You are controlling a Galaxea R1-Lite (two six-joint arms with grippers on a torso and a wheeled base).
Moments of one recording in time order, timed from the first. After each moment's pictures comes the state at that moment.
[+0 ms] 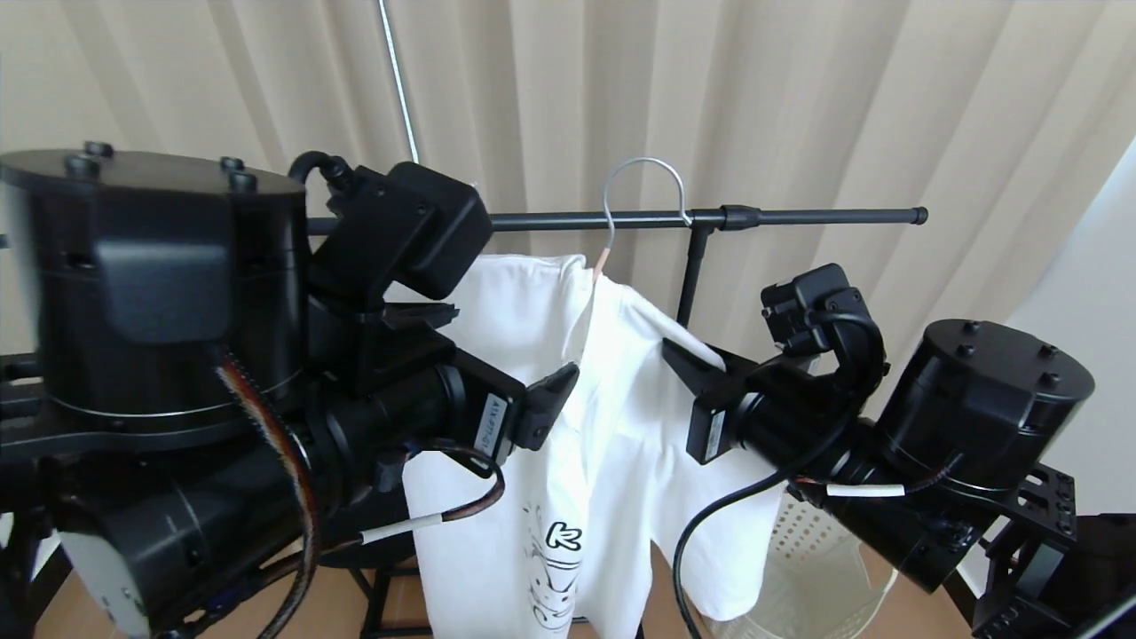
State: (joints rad) left arm -0.90 1.47 -0.94 -0.26 0.44 0.13; right arm 0.77 1.73 -0.63 -1.10 -0.25 0.01
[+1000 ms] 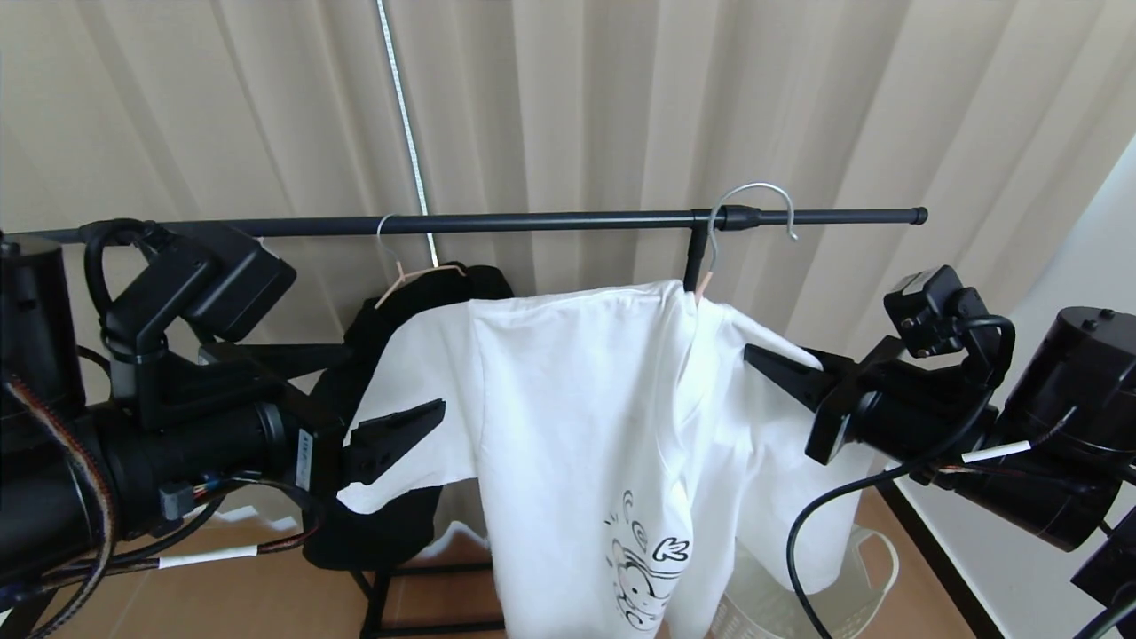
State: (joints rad) left arm -0.53 1.28 -0.71 -0.26 0.02 0.15; right arm 0.44 1.62 -0.48 -1.11 0.22 -0.07
